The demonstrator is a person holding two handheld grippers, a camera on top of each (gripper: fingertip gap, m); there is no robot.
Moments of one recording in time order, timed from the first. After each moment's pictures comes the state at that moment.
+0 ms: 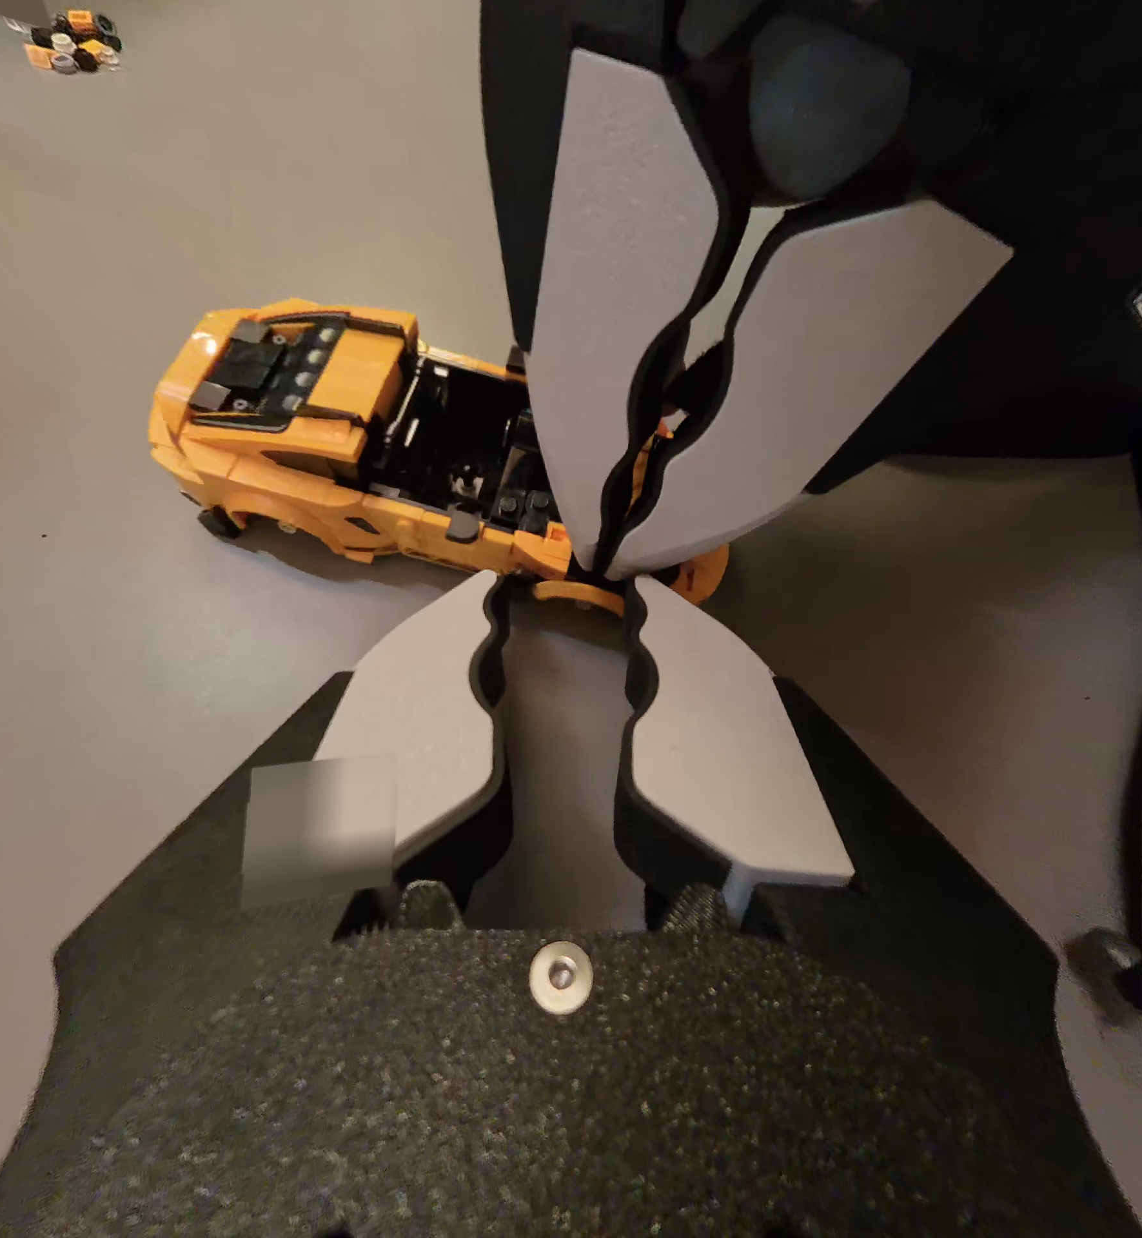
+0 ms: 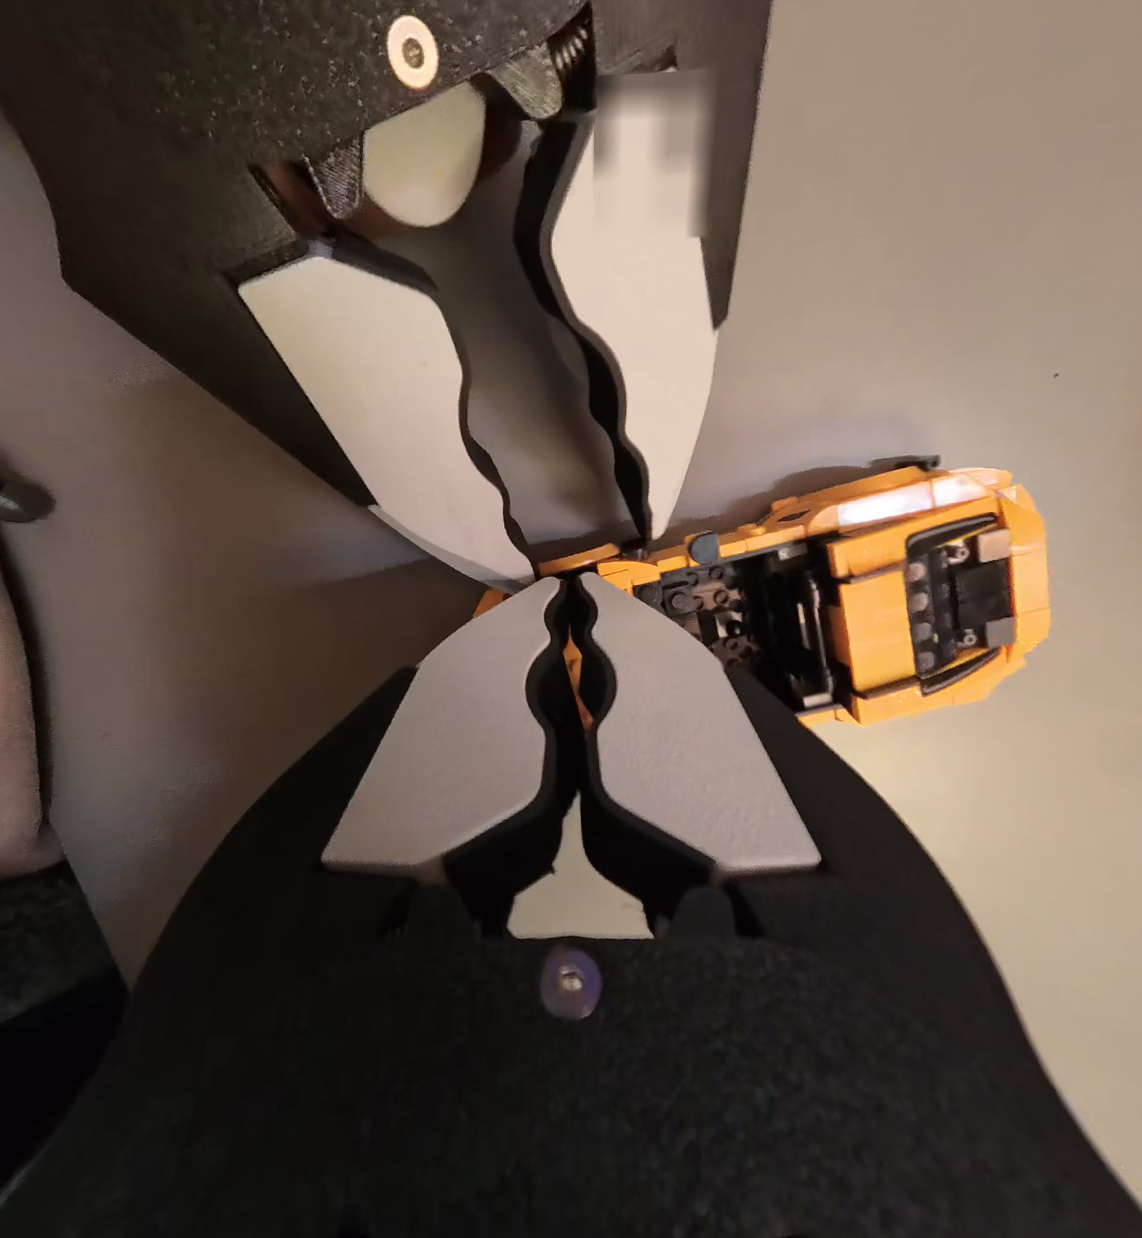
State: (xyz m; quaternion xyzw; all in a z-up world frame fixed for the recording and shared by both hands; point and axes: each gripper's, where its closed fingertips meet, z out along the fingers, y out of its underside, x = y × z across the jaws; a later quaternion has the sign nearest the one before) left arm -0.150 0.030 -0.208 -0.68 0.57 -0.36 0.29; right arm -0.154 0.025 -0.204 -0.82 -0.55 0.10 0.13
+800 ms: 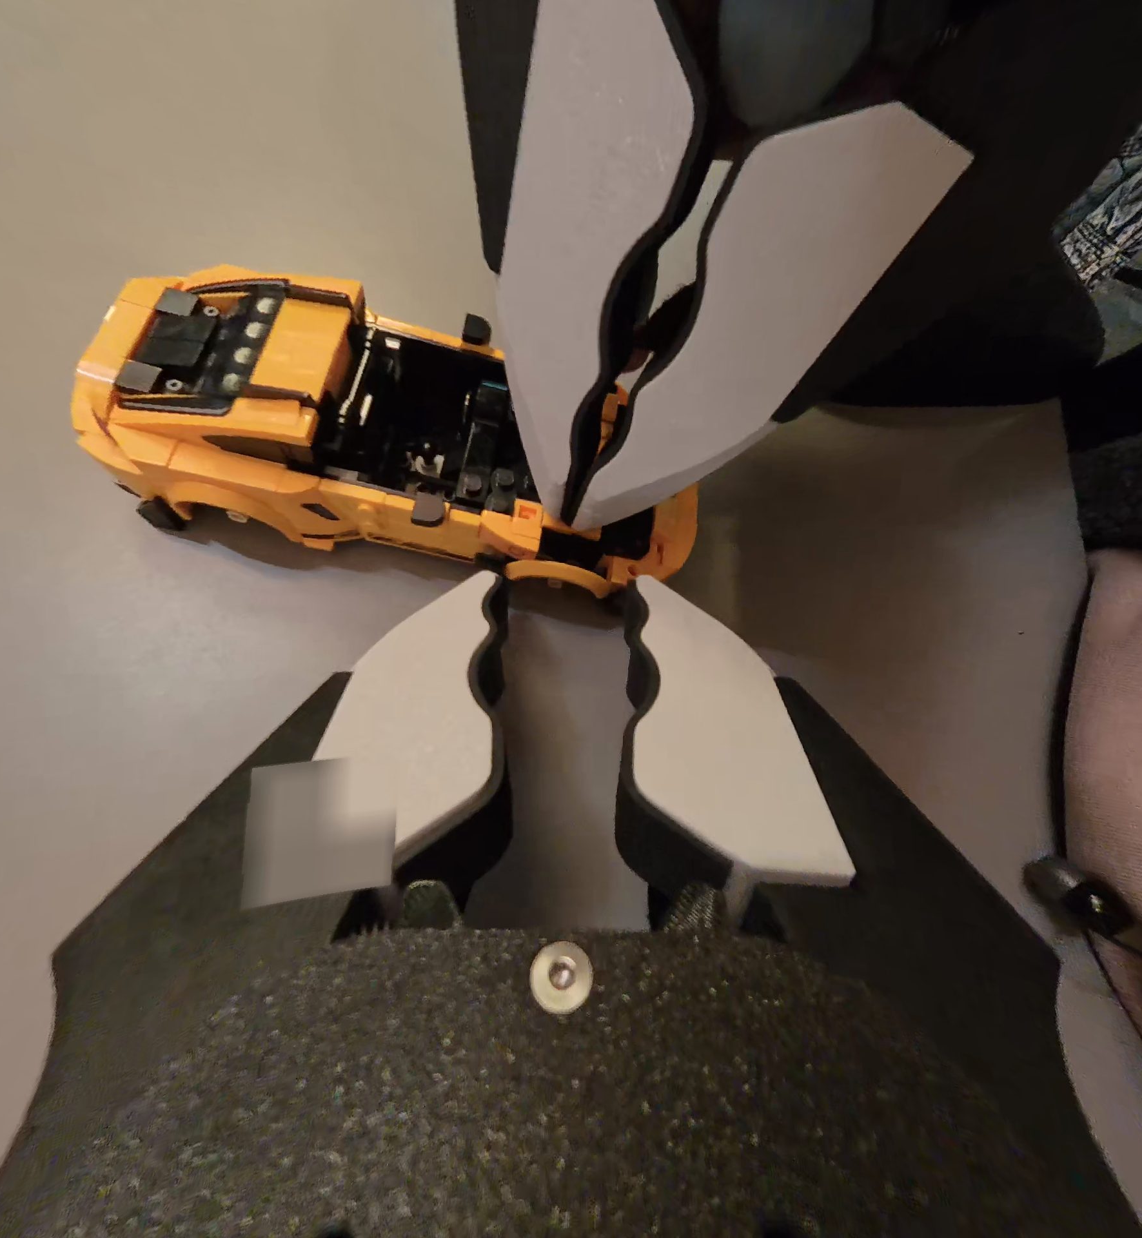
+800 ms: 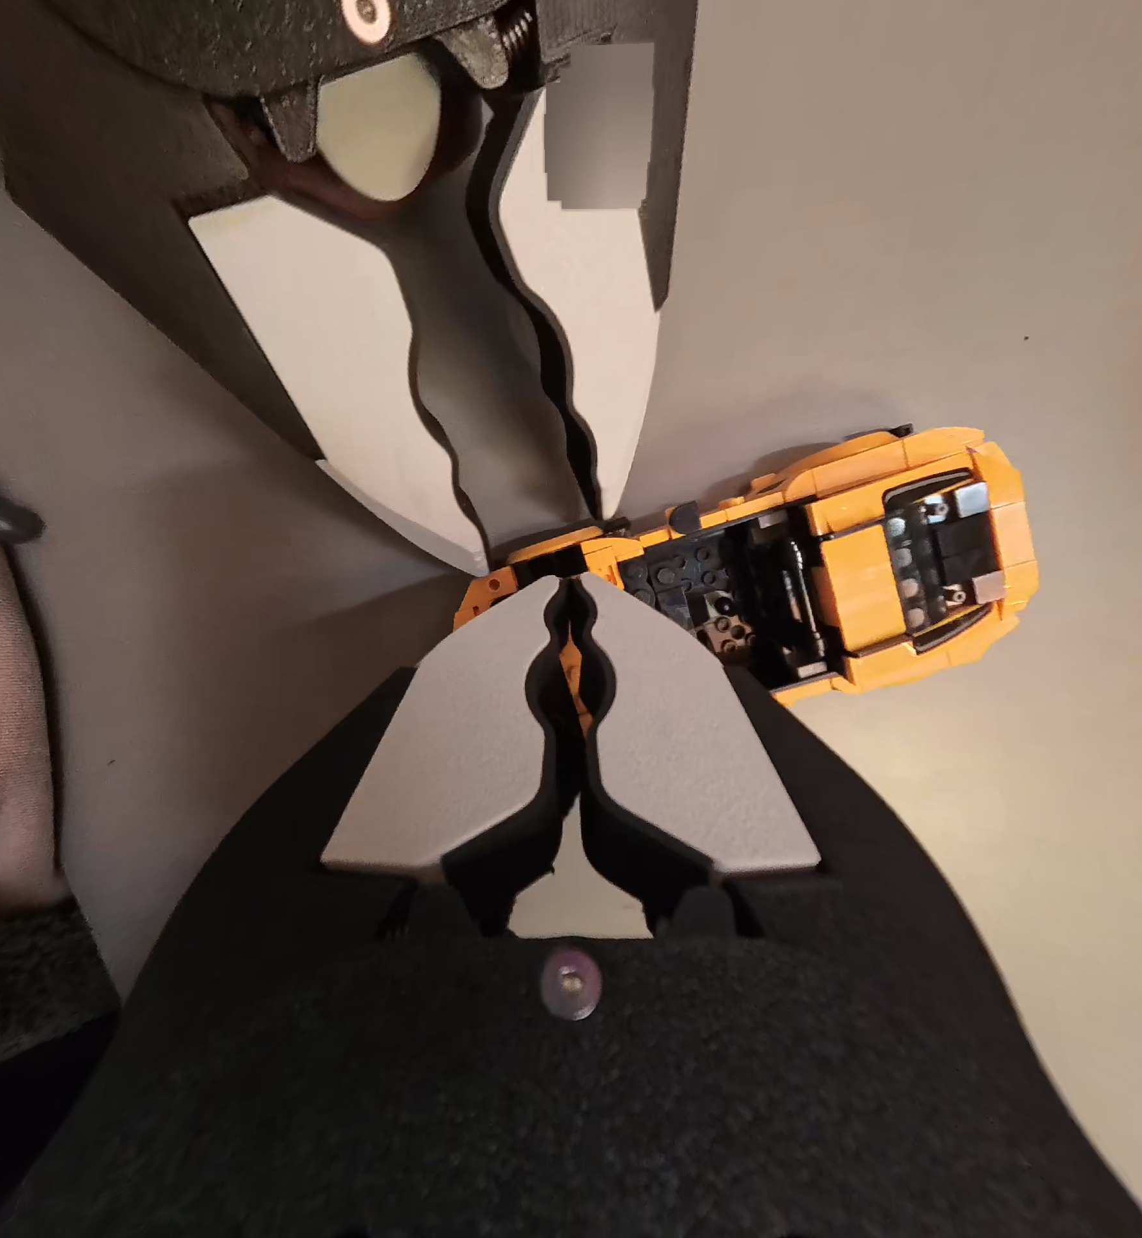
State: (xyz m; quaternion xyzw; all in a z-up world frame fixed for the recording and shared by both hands) left arm -0.157 0.019 -0.211 -0.67 0.60 -0.37 0.24; right arm -0.149 0.024 -0.203 -0.83 -0.52 0.12 0.17
